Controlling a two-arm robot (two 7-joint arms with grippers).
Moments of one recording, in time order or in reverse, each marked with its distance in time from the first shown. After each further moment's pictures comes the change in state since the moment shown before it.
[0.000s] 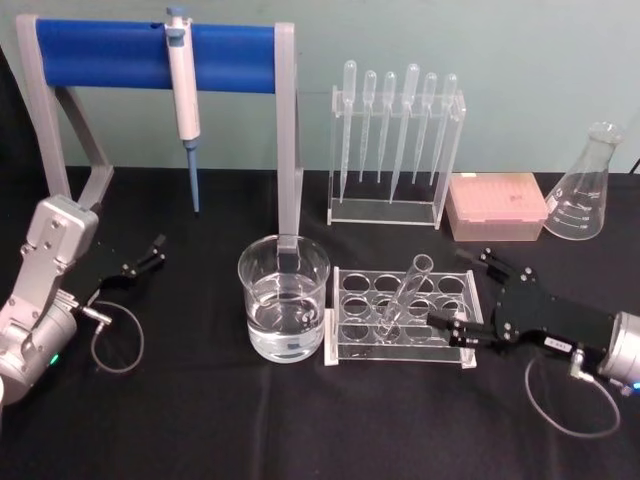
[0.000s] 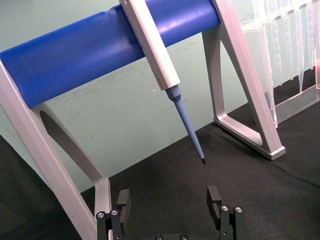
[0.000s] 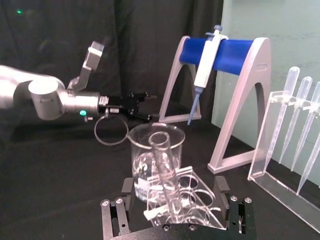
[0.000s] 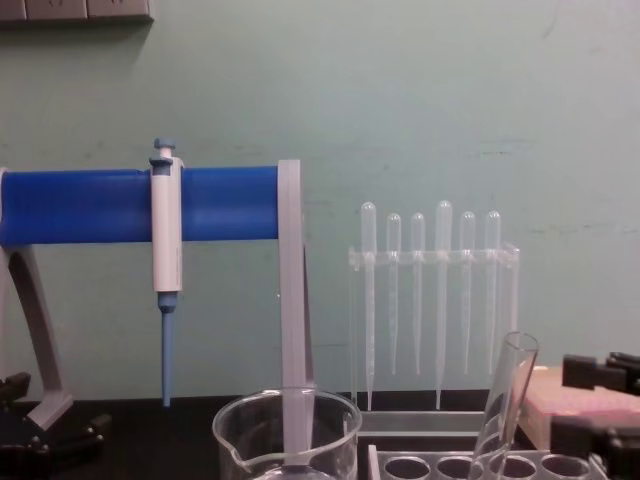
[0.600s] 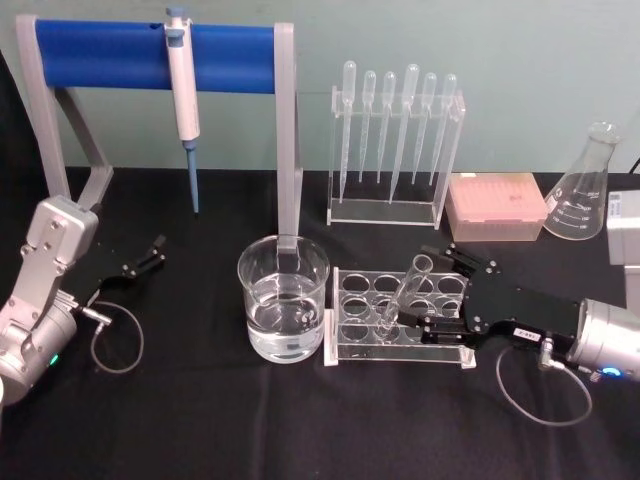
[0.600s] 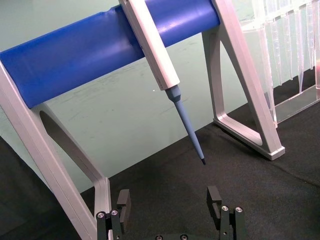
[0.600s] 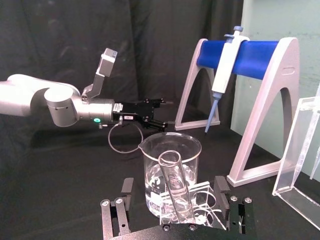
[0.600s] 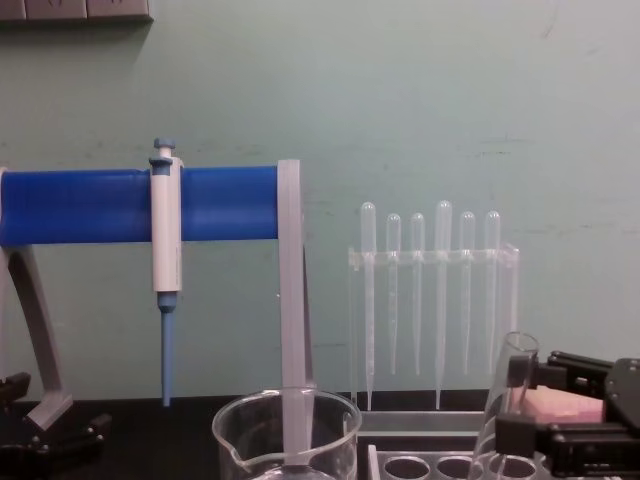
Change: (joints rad) left arm 0.000 0.000 0.000 0.000 0.000 0.000 0.000; right arm 0.108 -0.048 -0.084 0.074 0.026 0.026 0.063
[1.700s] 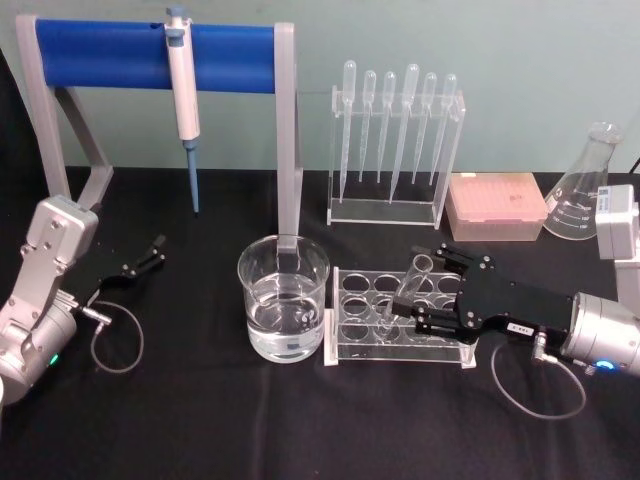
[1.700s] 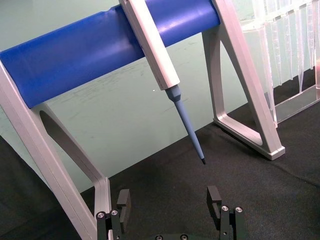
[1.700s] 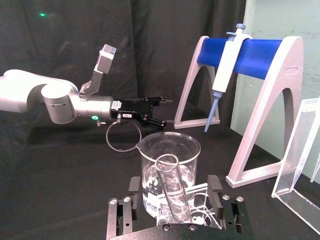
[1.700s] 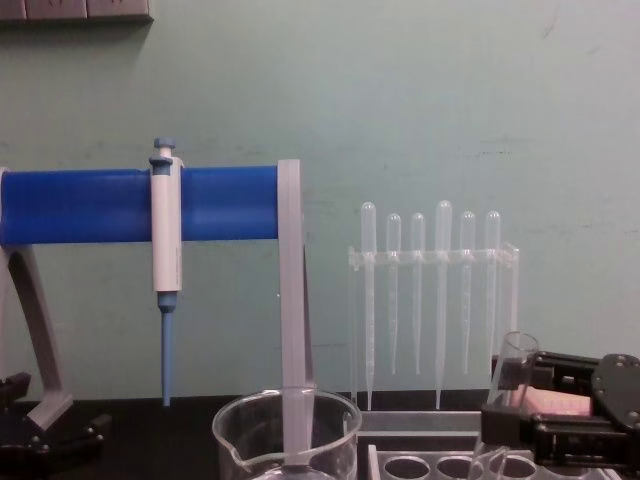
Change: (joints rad) left arm 0.000 0.000 0.000 0.000 0.000 0.000 0.000; right arm 0.029 -0.006 -0.022 0.012 -0.016 0.003 -0.009
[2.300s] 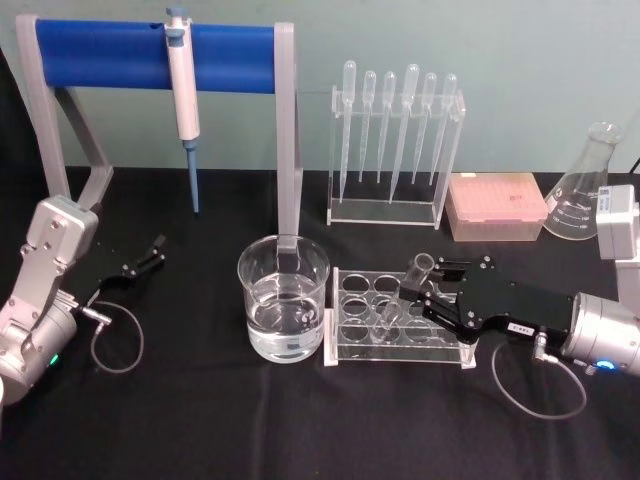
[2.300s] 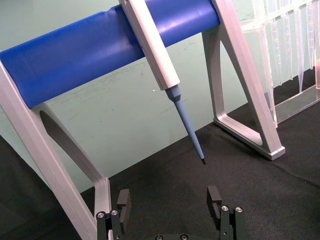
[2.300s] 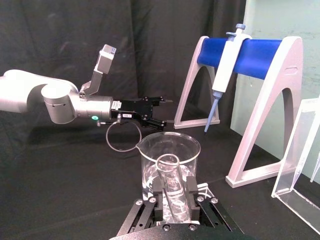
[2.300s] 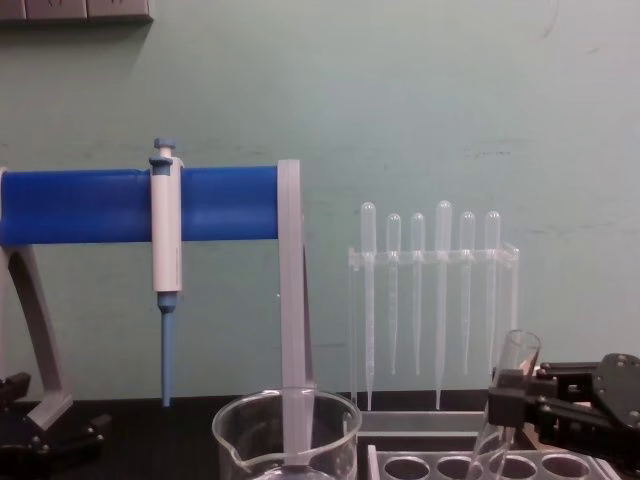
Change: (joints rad) left arm 0.000 0.000 0.000 0.000 0.000 0.000 0.000; right arm -0.001 0.000 0.001 -0.001 0.001 0.000 0.000
